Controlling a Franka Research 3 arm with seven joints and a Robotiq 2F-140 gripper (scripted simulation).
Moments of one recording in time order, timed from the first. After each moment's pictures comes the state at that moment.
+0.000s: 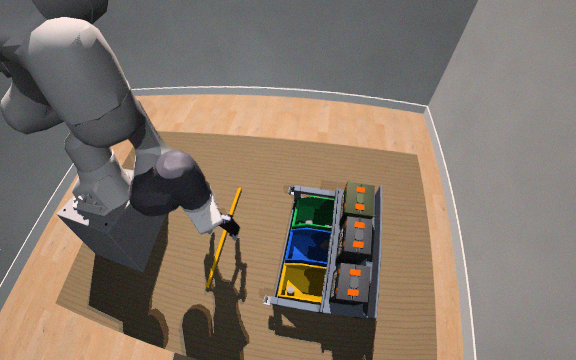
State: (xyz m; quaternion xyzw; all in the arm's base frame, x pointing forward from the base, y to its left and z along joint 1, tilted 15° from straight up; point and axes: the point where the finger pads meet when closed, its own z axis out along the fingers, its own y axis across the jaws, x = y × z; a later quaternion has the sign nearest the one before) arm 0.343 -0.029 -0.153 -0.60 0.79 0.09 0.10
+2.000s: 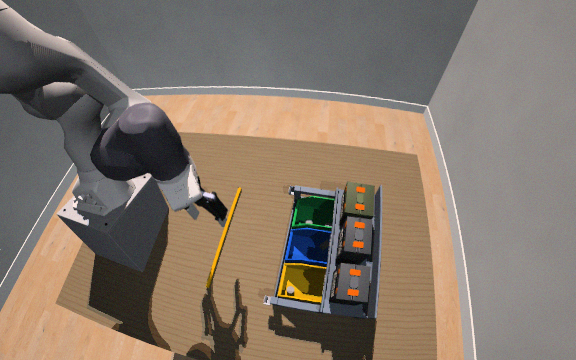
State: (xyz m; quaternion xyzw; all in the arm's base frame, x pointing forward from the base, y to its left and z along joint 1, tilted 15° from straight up) arm 0.330 -0.061 -0.031 -0.60 0.79 0.09 0.10
